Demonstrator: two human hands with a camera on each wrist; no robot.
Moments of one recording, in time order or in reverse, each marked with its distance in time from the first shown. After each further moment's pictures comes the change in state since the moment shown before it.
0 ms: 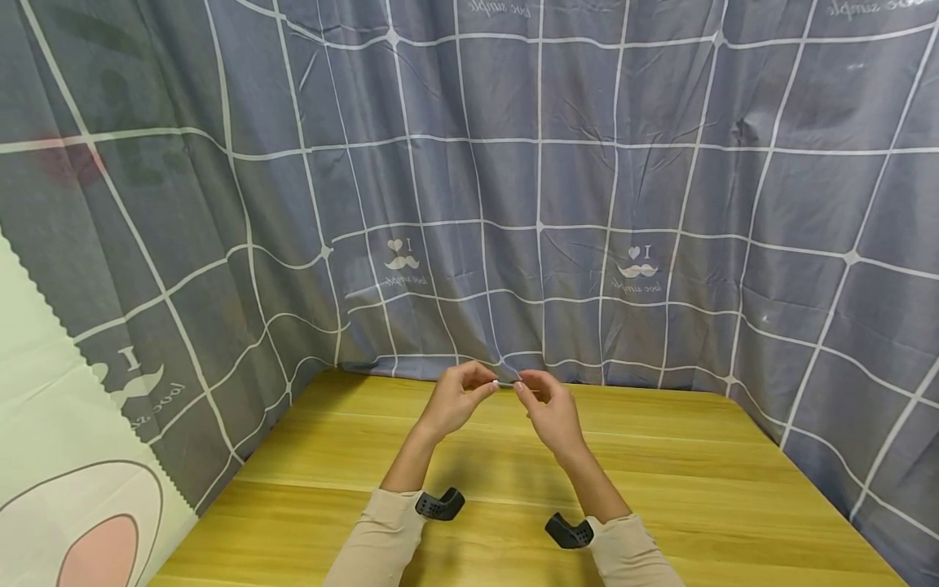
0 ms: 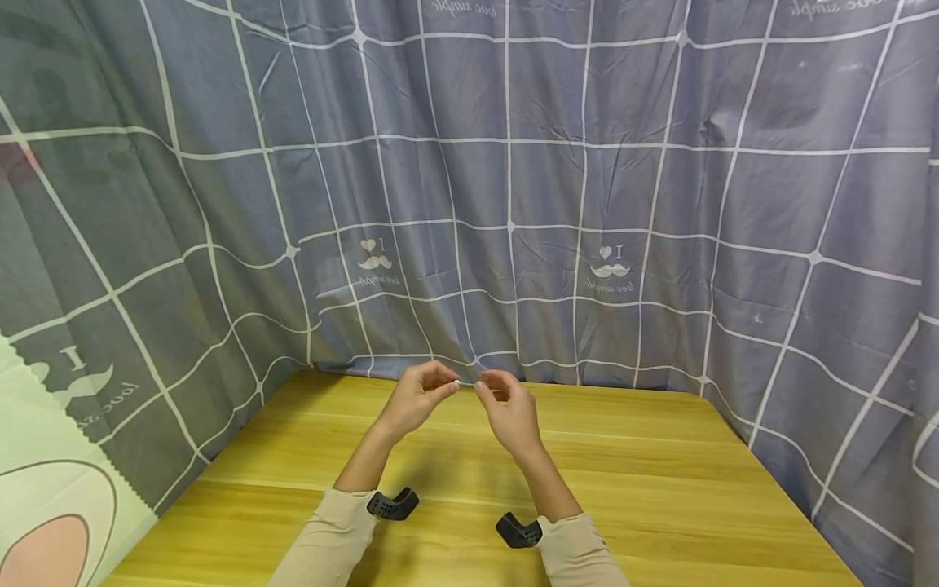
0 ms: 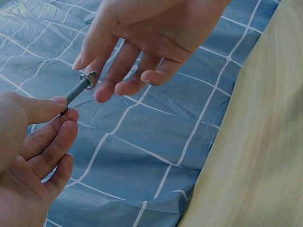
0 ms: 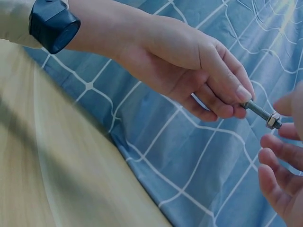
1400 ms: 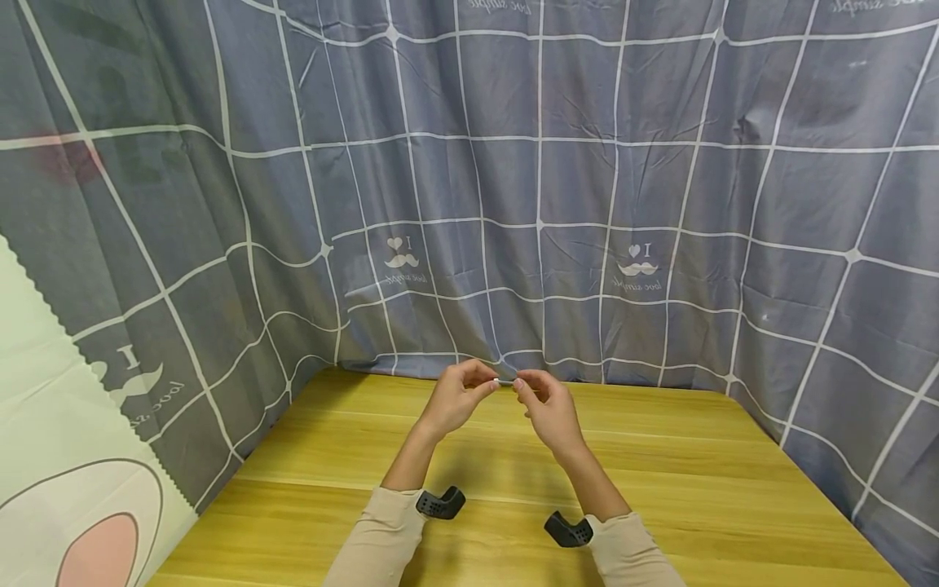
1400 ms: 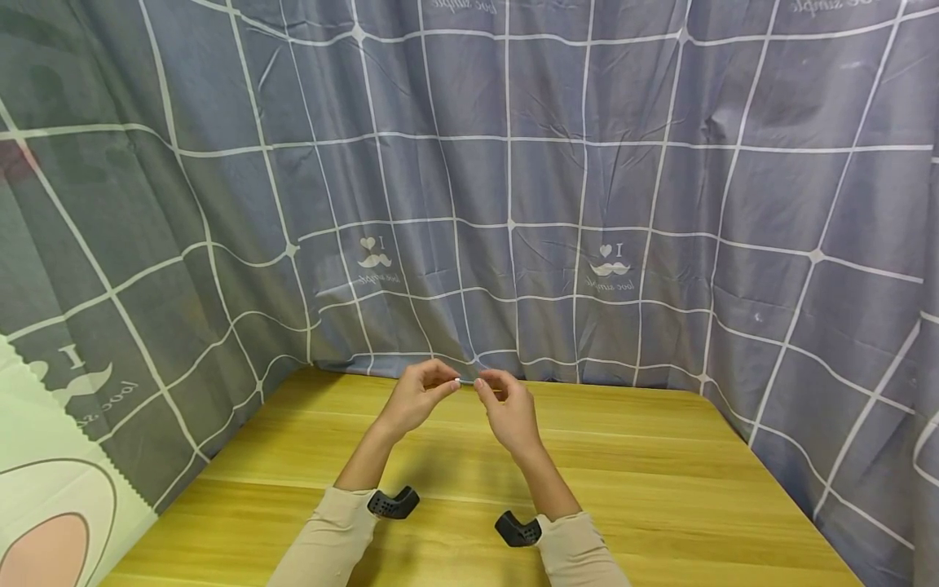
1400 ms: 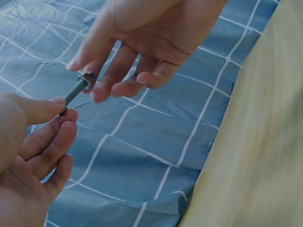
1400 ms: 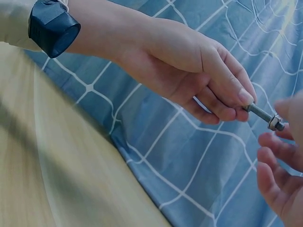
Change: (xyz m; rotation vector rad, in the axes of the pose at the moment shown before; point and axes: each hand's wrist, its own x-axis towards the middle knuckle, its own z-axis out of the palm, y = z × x) left_hand 0.000 0.002 0.000 -0.001 -0.002 0.003; right_hand 0.016 0.045 0.005 0.040 -0.011 0.035
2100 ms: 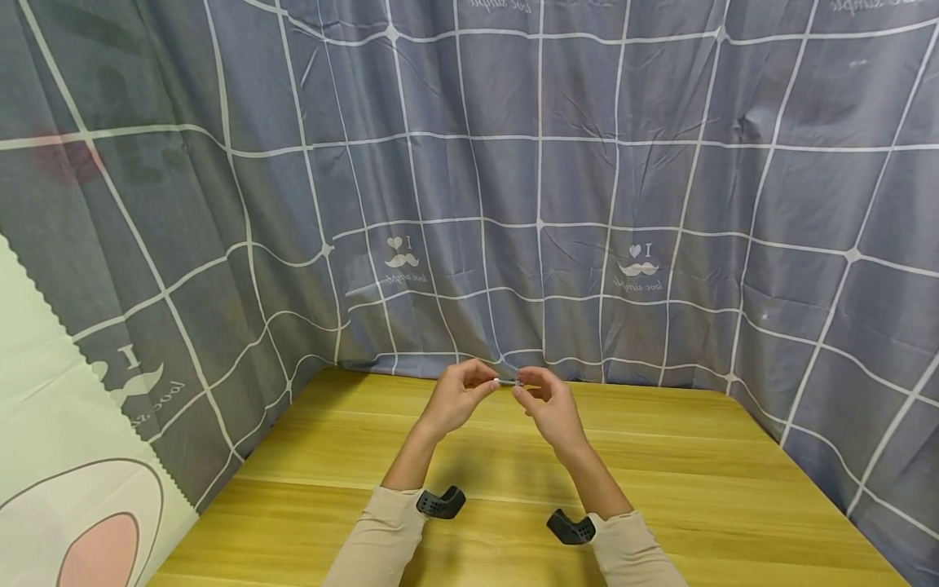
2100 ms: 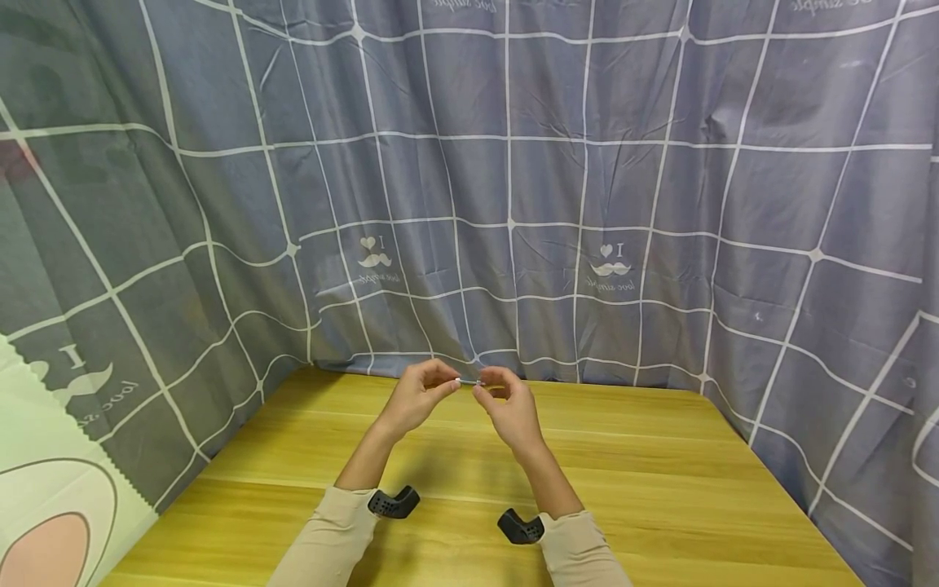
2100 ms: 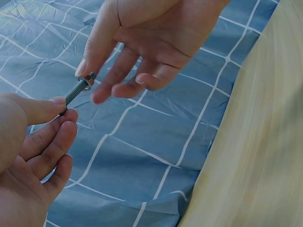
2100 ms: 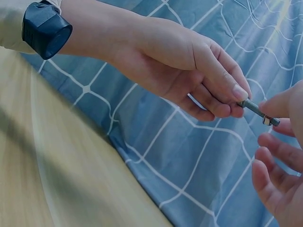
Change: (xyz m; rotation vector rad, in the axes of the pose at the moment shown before) left_hand 0.000 0.000 0.000 0.002 -0.005 -0.009; right_hand 0.001 0.001 -0.004 0.085 -0.046 -0.014
